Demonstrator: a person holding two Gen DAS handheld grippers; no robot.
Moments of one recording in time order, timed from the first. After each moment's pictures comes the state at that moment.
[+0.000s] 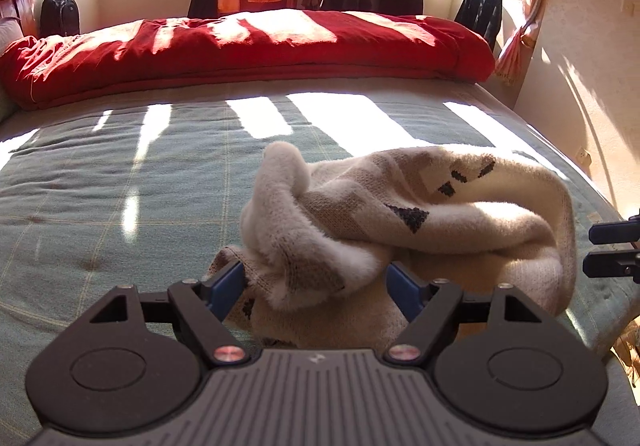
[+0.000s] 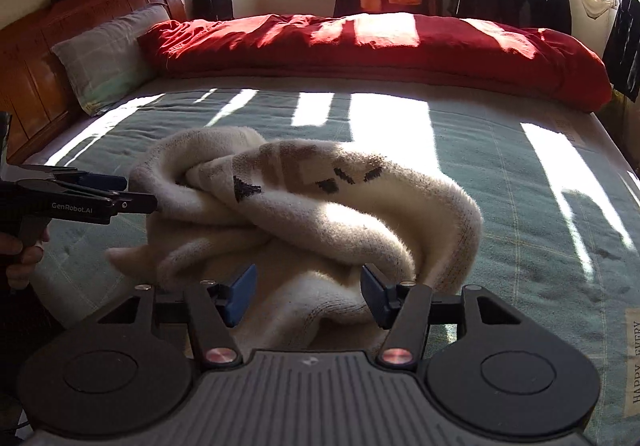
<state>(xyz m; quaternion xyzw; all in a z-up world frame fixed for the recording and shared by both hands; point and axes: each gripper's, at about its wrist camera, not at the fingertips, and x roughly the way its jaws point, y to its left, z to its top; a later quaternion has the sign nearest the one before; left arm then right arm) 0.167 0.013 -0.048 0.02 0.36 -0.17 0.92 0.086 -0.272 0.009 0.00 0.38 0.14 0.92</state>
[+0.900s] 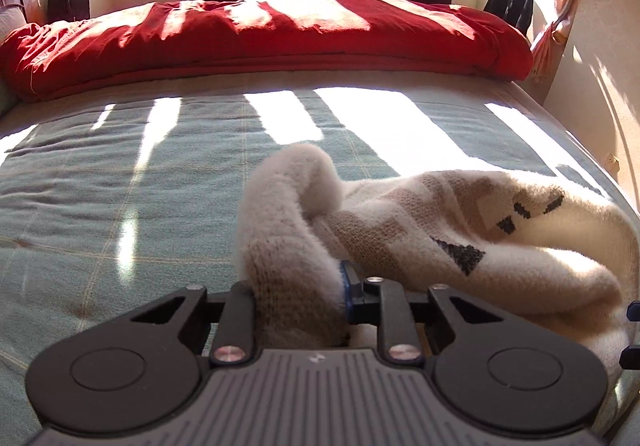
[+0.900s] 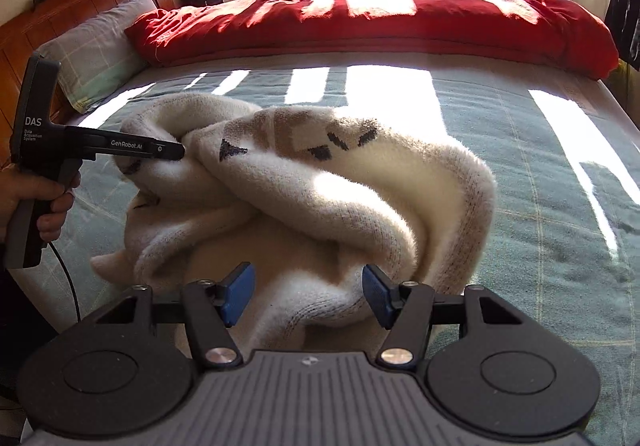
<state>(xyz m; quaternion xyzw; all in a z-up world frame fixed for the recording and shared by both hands) 0.261 0.011 -0.059 0.02 0.38 -0.13 0.91 0.111 -0.282 -0.017 0.03 0.40 0.14 0.91</state>
